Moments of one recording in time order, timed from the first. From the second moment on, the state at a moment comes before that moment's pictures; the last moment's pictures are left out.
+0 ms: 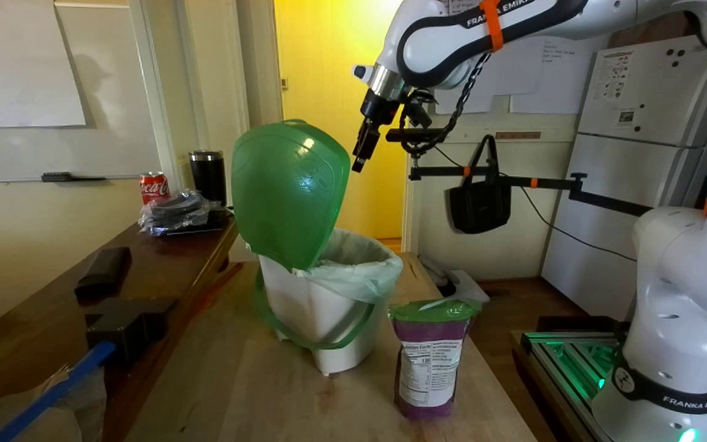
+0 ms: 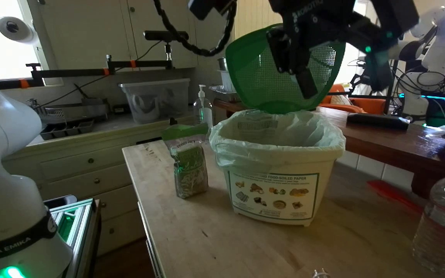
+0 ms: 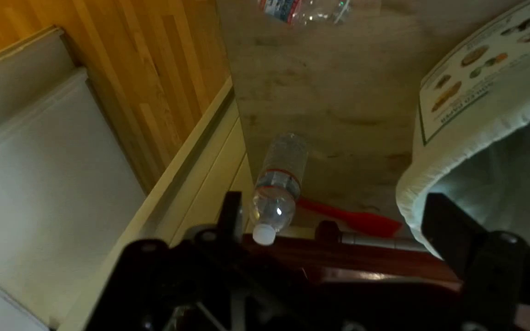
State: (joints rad) arm -0.26 -0.21 -0.32 -2.07 -0.05 2.34 -0.62
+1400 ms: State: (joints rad) arm 0.05 -0.38 -0.24 -2.10 0.30 2.33 -0.57
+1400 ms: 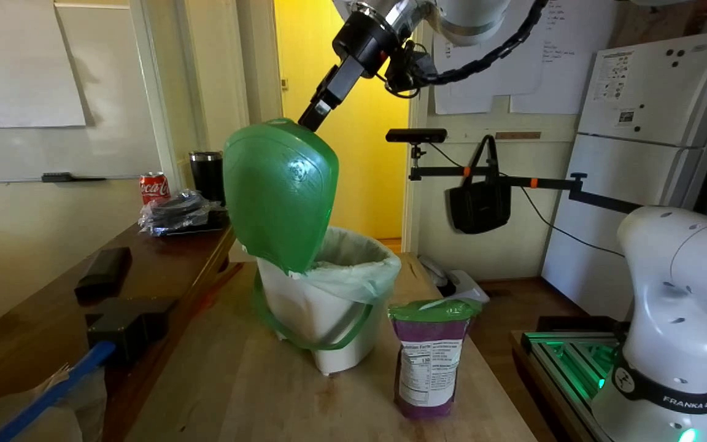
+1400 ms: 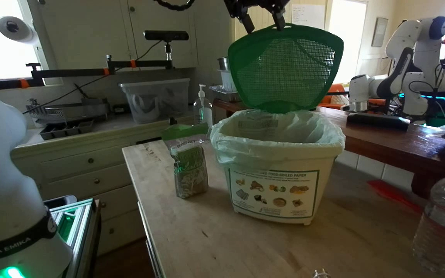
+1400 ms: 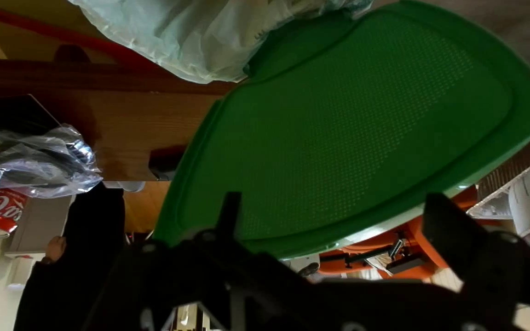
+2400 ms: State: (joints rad) arm 0.03 -0.35 -0.20 -2.10 0.36 2.34 -0.34
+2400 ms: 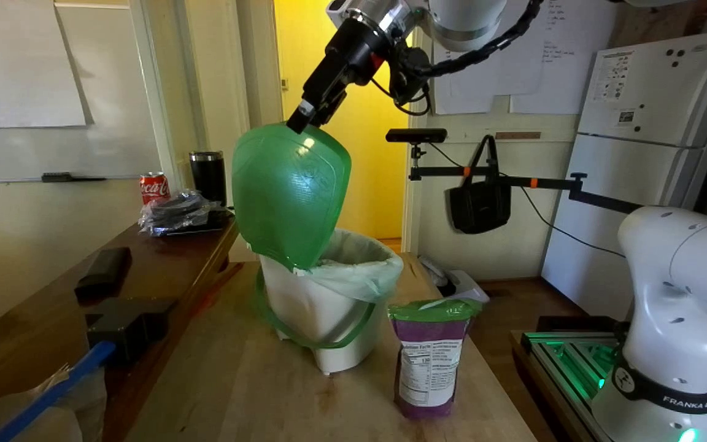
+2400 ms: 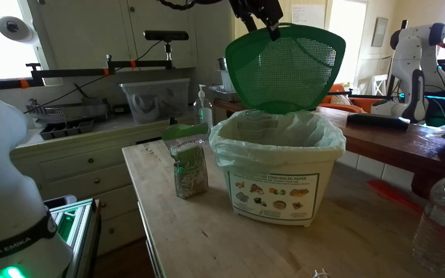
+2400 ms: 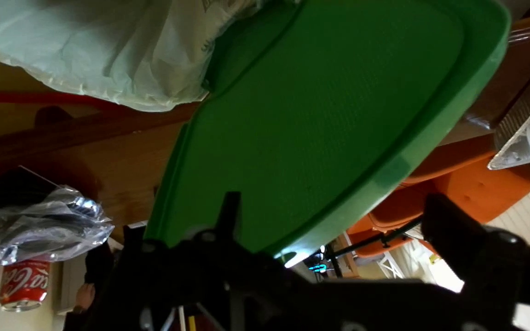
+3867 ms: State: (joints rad) arm -0.16 -0.39 -0.13 -2.15 -0.01 2.29 -0.02
